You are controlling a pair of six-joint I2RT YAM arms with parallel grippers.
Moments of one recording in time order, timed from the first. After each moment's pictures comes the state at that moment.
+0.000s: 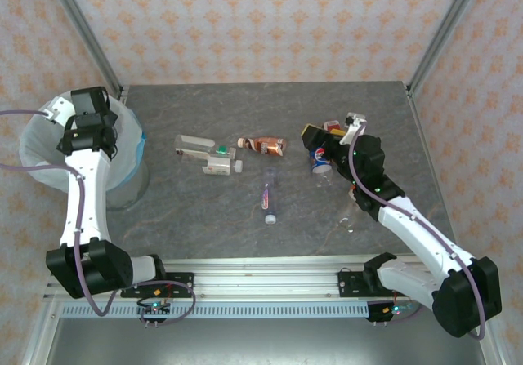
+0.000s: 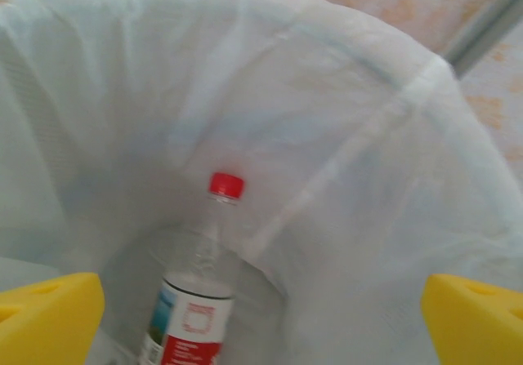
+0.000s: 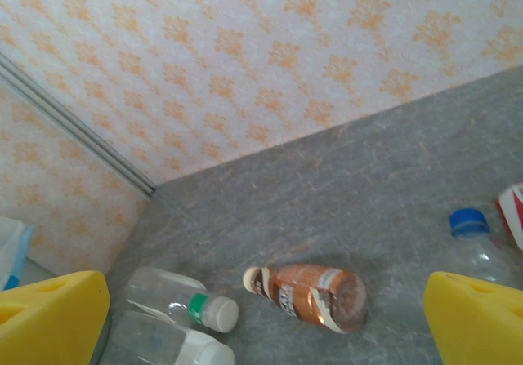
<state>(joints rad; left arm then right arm) 0.30 1.28 1.36 -0.78 -0.51 -0.70 0.41 1.03 0.71 0.12 -0.02 0.58</state>
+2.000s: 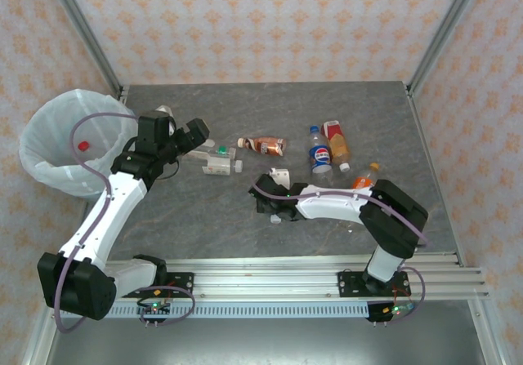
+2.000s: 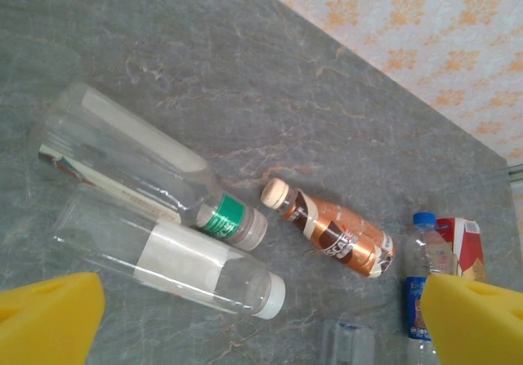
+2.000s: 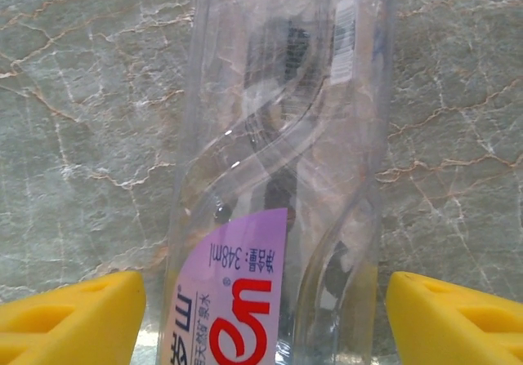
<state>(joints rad) -0.16 1.16 1.03 -0.51 0.04 -0.71 0.99 1.70 0.96 -0.43 0.37 0.85</state>
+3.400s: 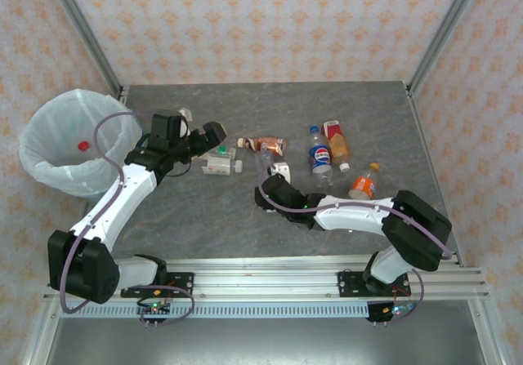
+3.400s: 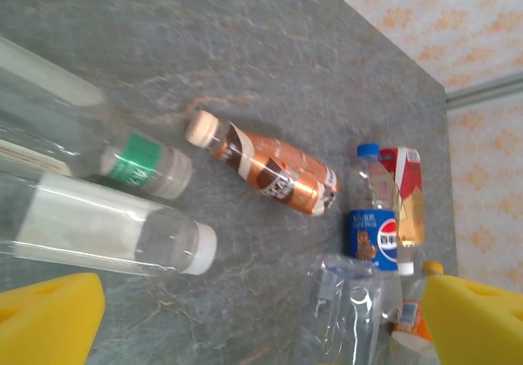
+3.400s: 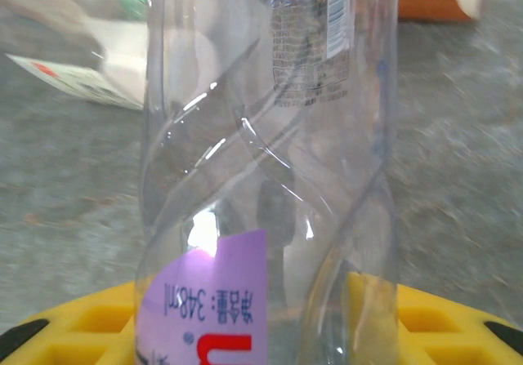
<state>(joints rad) -0.21 1.28 1.02 -0.42 0.28 -0.75 0.99 1.52 0.76 0.05 0.34 0.68</state>
